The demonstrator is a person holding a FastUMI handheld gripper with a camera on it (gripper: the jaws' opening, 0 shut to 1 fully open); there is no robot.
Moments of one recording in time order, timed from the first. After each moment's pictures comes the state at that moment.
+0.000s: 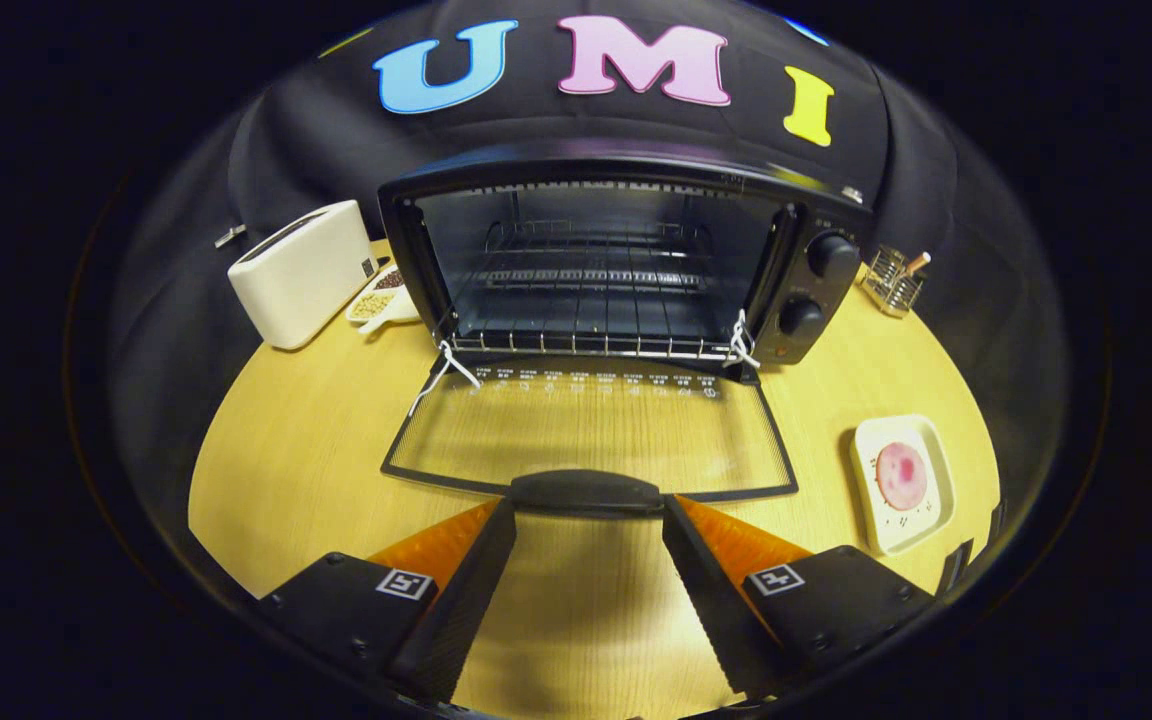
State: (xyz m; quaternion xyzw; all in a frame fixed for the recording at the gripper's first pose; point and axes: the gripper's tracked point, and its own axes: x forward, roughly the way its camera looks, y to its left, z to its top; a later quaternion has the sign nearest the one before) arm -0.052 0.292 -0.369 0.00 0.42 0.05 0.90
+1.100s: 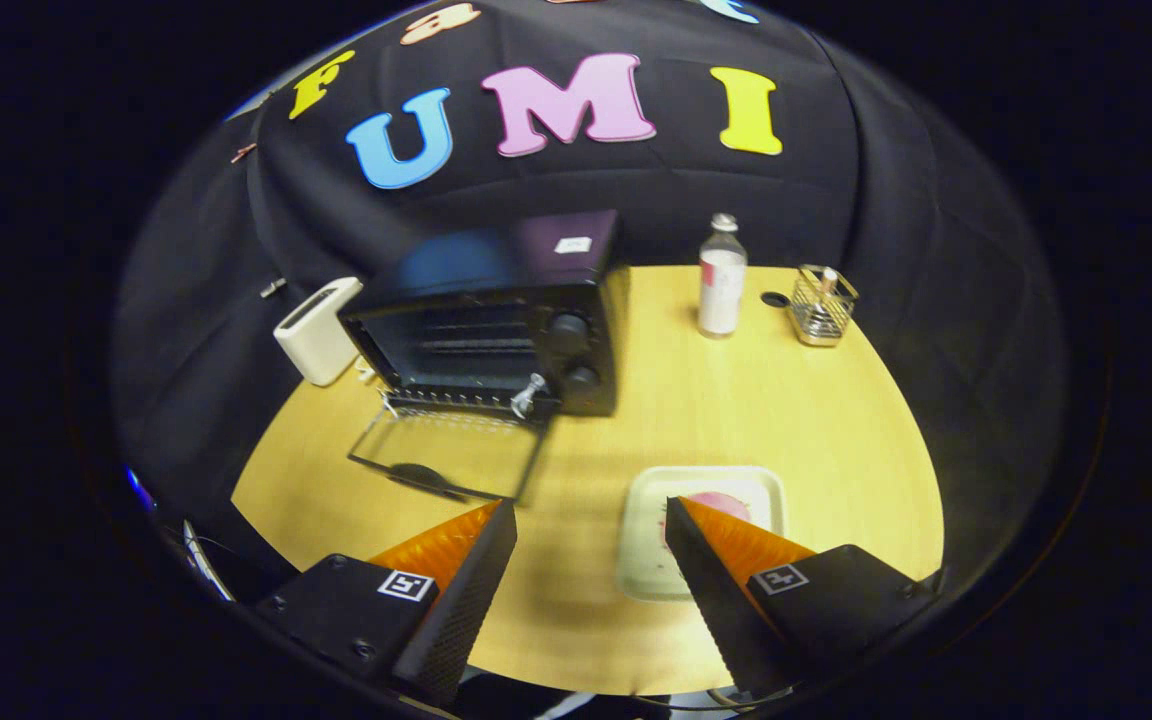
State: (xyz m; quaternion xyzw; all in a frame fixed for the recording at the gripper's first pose) arm -0.051 0.040 -0.285 0.03 0.41 0.12 0.91
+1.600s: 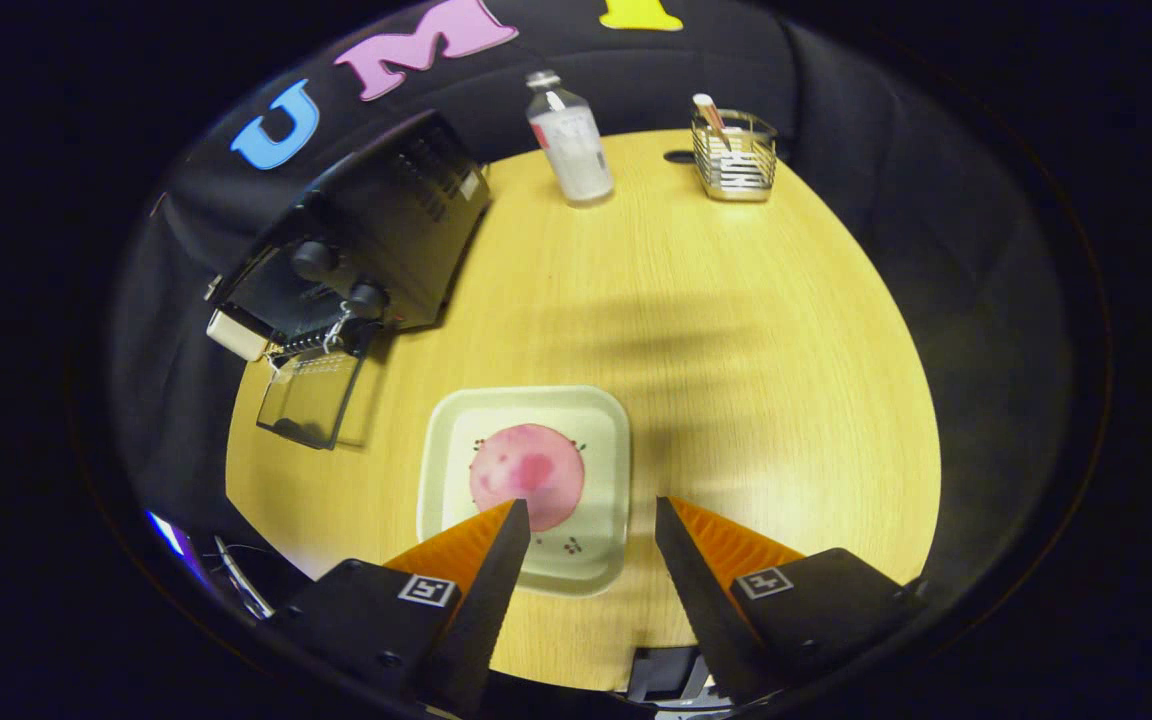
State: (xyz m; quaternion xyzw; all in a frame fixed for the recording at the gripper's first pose) arm -0.034 -0.077 -0.394 0.09 0.58 0.09 0.80
